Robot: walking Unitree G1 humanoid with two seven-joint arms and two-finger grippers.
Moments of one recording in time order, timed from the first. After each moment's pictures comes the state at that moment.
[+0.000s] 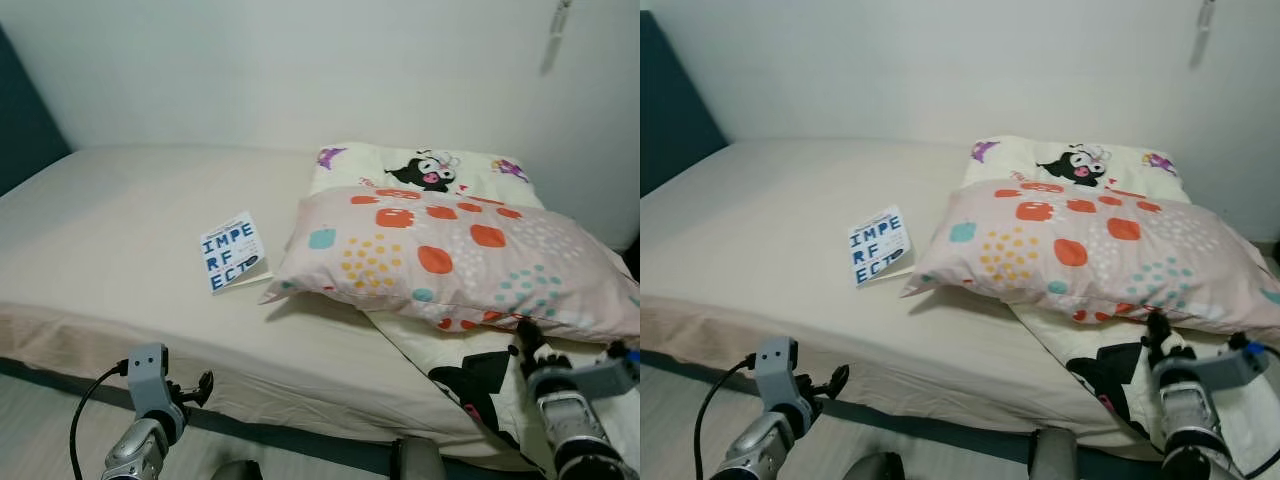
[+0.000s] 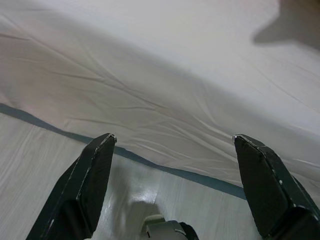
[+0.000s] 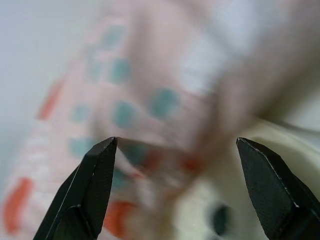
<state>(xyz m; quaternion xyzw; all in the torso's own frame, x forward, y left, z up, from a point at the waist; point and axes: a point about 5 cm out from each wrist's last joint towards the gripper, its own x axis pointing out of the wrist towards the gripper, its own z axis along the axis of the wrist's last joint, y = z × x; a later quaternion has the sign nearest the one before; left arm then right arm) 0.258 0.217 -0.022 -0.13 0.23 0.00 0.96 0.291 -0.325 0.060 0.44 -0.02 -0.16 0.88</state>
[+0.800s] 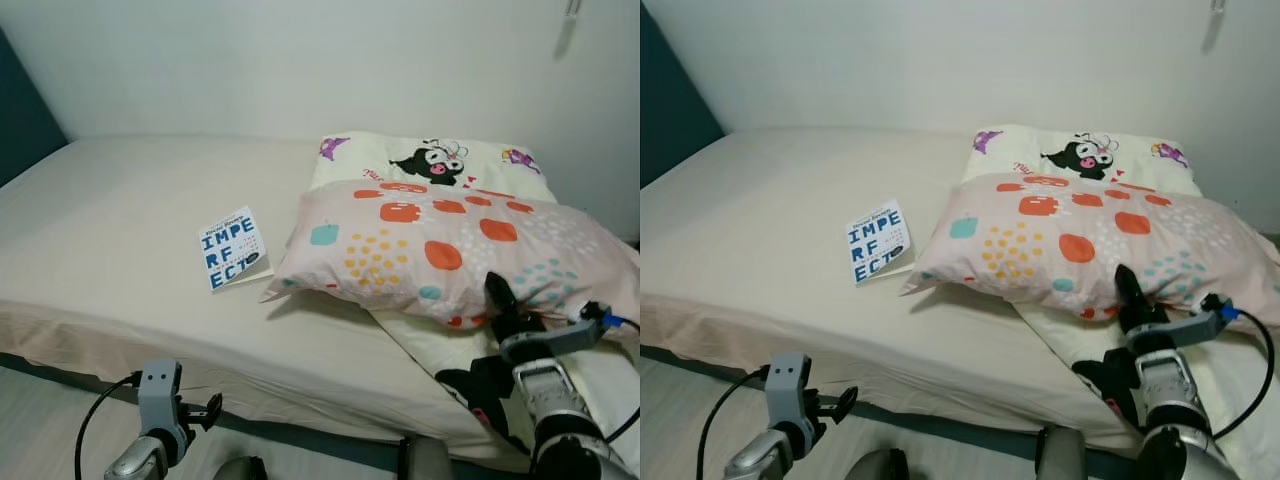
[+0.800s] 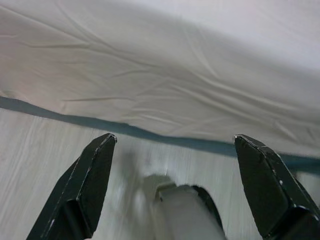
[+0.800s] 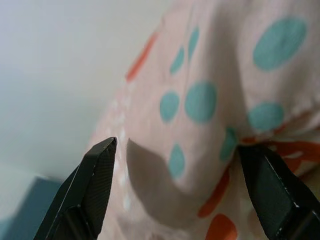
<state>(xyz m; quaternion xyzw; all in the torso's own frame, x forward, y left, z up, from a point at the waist) 0.235 0.213 -0.036 -0.08 0.26 -0.07 0.96 0.320 -0.297 0.088 0.47 -0.07 -0.04 0.88</state>
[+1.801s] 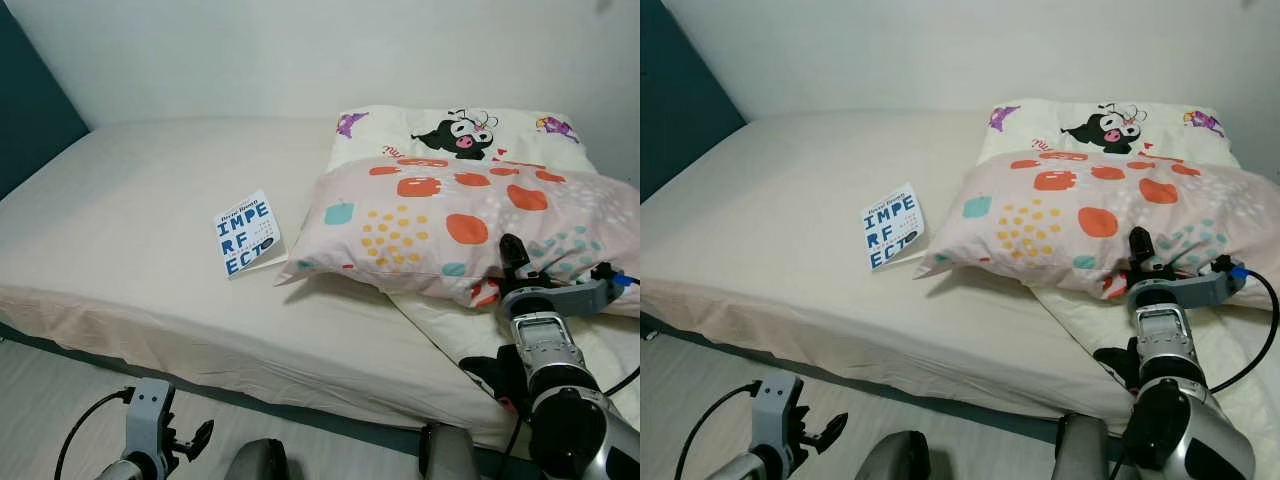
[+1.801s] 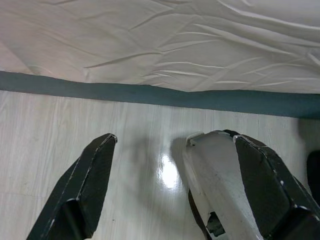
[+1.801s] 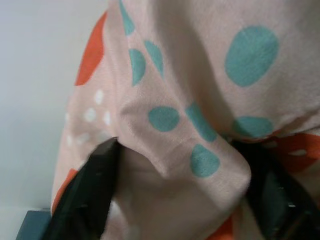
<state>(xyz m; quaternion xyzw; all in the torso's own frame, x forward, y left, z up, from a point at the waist) 0.211 0.230 -0.041 -0.03 0.28 -0.13 0.95 0.347 -0.293 0.117 0.49 -0.08 -0.10 0.86</state>
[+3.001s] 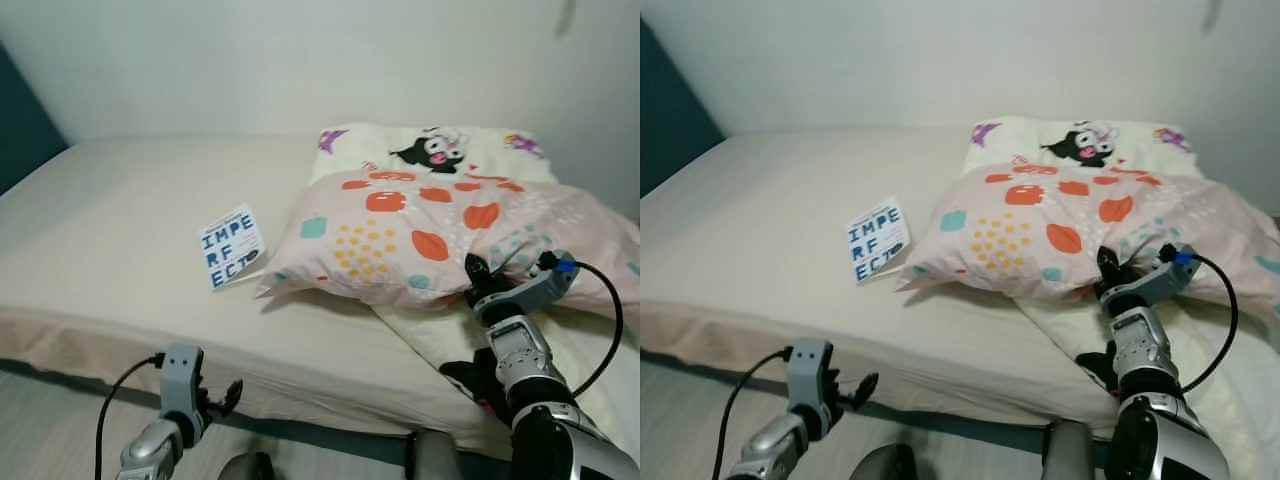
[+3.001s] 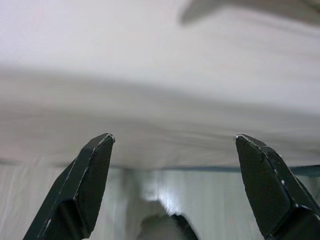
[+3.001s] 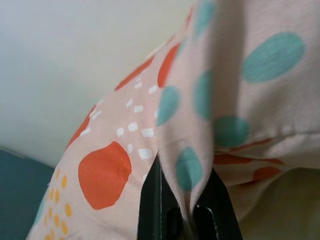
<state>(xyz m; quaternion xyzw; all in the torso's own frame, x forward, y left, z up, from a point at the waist) 0.264 0.192 -0.015 -0.07 0.21 -0.11 0.97 0.348 -0.263 0.110 0.33 -0.03 -0.02 0.94</state>
